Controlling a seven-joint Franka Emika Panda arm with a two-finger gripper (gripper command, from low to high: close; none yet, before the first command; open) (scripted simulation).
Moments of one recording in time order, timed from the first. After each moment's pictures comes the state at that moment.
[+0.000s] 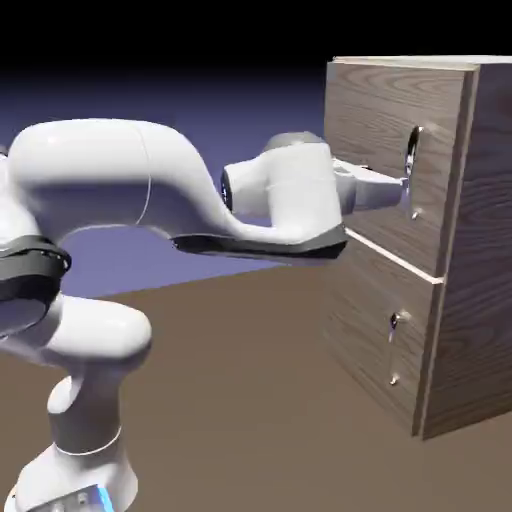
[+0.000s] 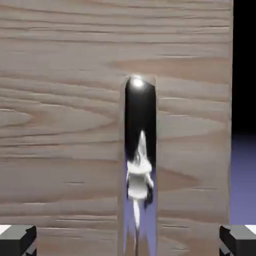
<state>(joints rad) 0.96 -0.86 -0.97 -2.33 -2.75 2.84 2.87</state>
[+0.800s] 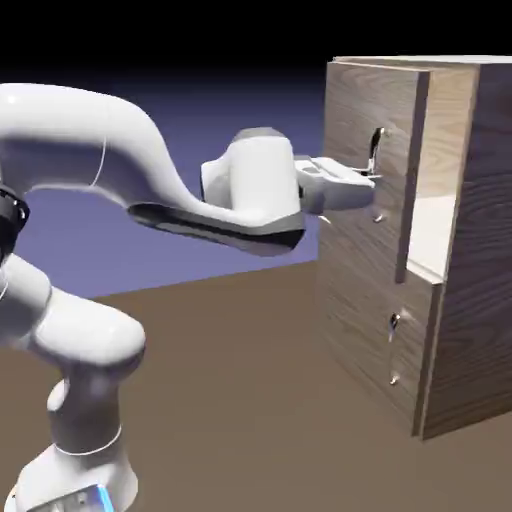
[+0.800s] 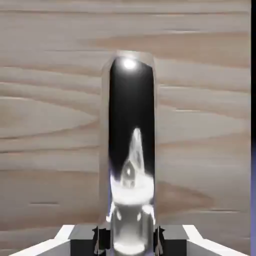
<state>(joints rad) 0.57 -0.76 -0.57 -2.53 -2.45 2.62 2.90</state>
